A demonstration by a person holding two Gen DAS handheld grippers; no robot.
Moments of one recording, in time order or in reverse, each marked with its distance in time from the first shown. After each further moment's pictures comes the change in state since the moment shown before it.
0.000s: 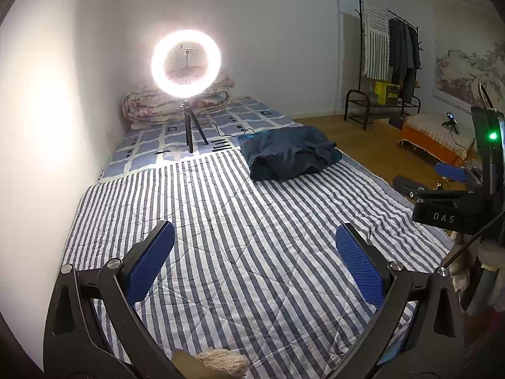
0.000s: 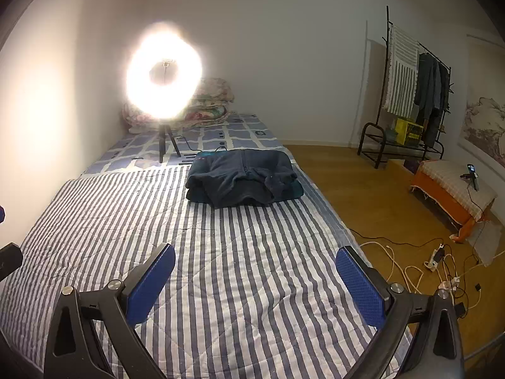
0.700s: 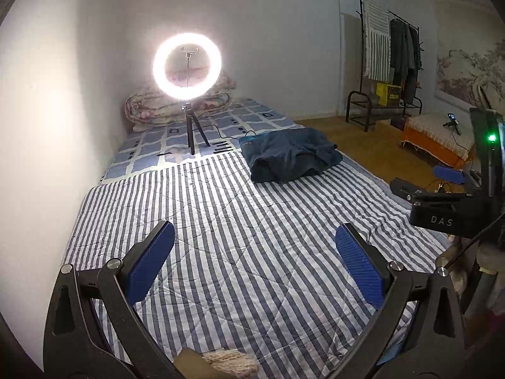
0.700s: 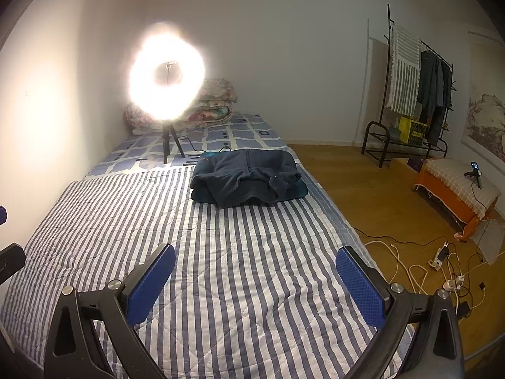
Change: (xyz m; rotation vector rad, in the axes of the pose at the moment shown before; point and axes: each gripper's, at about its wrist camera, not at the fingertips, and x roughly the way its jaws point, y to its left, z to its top) left arm -0.004 -0.005 0.000 0.000 -0.011 0.013; right arm 0.000 -0.001 0.000 0.009 0.003 0.026
